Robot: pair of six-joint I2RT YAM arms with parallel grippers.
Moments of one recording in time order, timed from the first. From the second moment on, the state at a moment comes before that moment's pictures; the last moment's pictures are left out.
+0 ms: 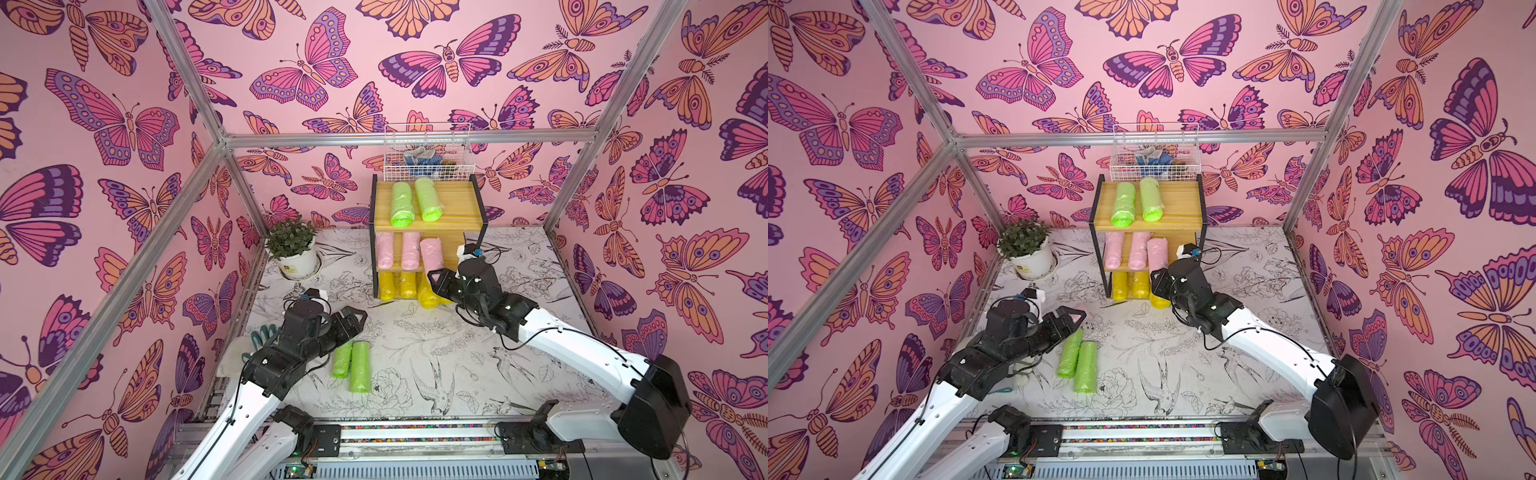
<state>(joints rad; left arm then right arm) -0.43 0.72 0.74 -0.63 0.19 -0.94 0.71 1.36 1.05 -0.16 0.16 0.89</state>
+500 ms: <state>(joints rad) -0.43 0.72 0.75 -0.68 0.17 -0.85 0.68 1.50 1.14 -0.10 0.21 0.87</state>
